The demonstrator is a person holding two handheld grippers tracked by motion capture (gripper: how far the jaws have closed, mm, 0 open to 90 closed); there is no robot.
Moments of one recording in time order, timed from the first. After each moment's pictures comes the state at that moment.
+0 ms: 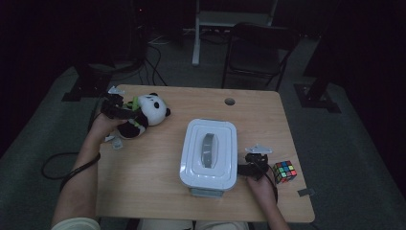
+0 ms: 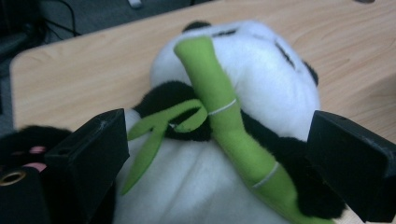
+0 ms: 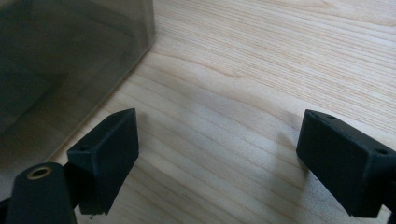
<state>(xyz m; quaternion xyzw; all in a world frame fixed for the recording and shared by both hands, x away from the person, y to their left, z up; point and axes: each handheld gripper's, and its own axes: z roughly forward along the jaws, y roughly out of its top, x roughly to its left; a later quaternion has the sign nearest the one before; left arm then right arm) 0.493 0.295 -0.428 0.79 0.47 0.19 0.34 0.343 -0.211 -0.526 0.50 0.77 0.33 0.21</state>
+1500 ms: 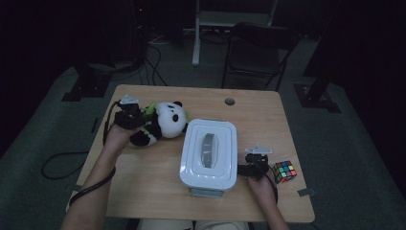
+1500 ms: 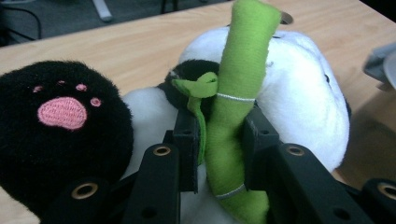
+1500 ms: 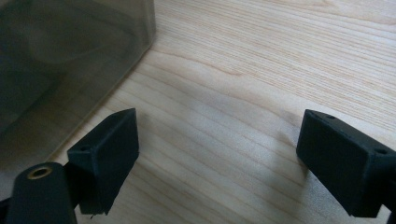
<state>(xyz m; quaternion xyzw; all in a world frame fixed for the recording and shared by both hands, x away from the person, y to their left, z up) 0.430 0.229 -0.408 0.78 0.45 0.18 0.39 0.341 -0.211 -0.526 0.50 0.77 0.33 0.21</state>
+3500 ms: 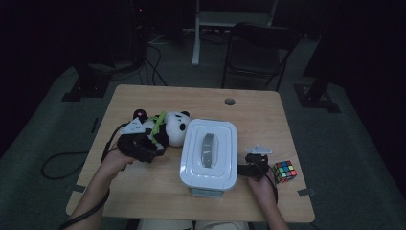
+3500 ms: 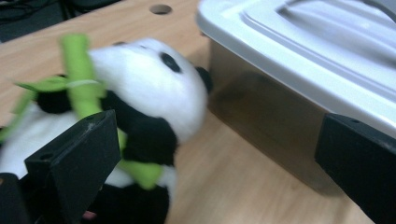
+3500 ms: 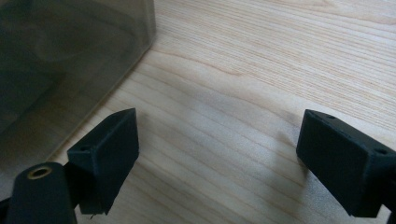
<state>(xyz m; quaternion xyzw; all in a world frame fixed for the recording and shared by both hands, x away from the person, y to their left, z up) 0.349 0.210 -0.414 0.84 0.28 0.12 0.45 0.341 -0.211 -0.526 0.50 0.77 0.33 0.21</state>
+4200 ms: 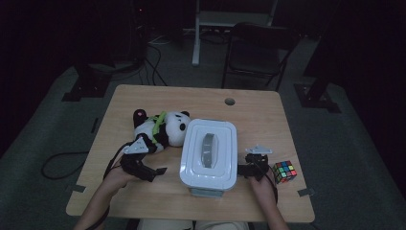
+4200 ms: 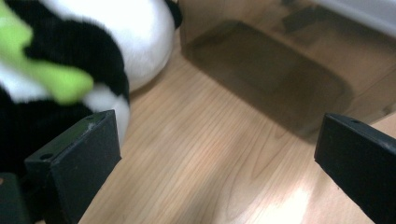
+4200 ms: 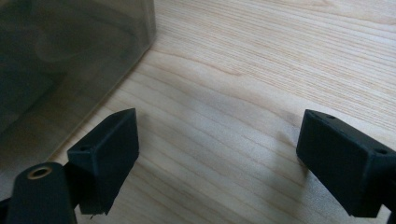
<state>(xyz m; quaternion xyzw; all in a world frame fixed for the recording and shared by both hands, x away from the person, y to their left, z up) 0.325 0.212 -0.468 0.85 0.29 0.09 0.42 0.341 -0.211 -0.526 0.50 0.77 0.33 0.21</state>
